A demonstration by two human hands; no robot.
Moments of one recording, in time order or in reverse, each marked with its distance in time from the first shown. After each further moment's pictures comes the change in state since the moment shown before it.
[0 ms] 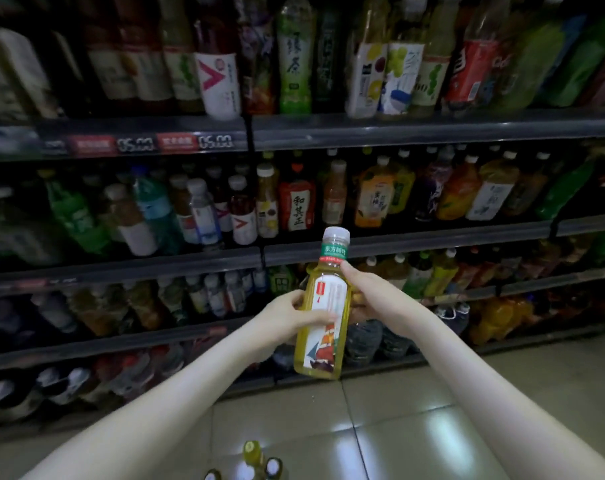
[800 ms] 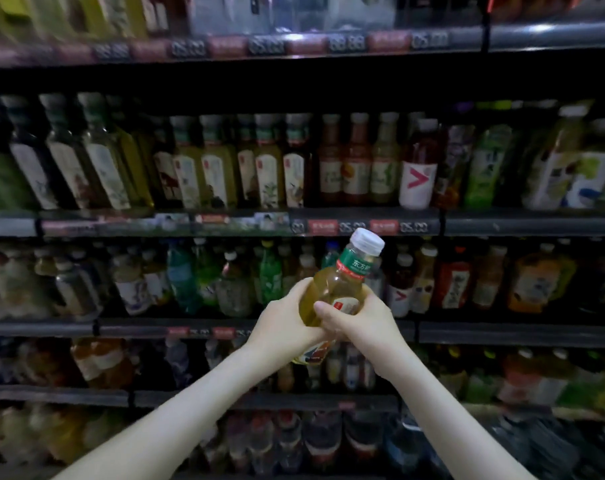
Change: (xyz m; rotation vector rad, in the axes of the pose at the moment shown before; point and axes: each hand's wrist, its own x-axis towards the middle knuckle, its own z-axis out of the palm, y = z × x) left_hand -0.199 0.010 -0.270 0.471 0.562 0.384; right_hand 0.035 -0.155 0.316 0.061 0.199 -0.442
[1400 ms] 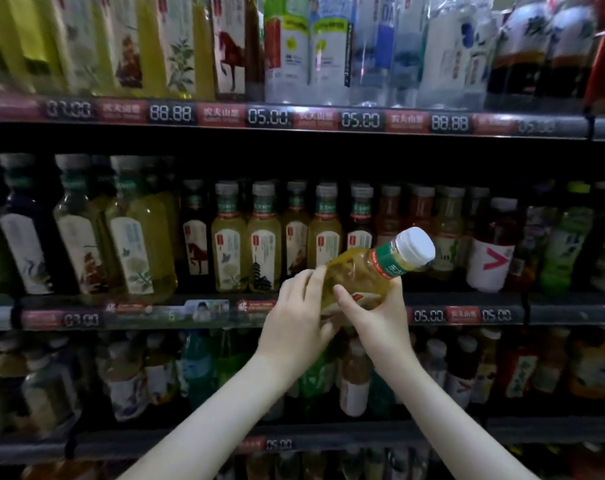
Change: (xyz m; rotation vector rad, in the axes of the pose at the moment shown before) left_hand 0.151 -0.078 -0.136 0.459 0.500 0.604; right_hand 0.146 -0.088 0.132 0.085 0.290 -0.456
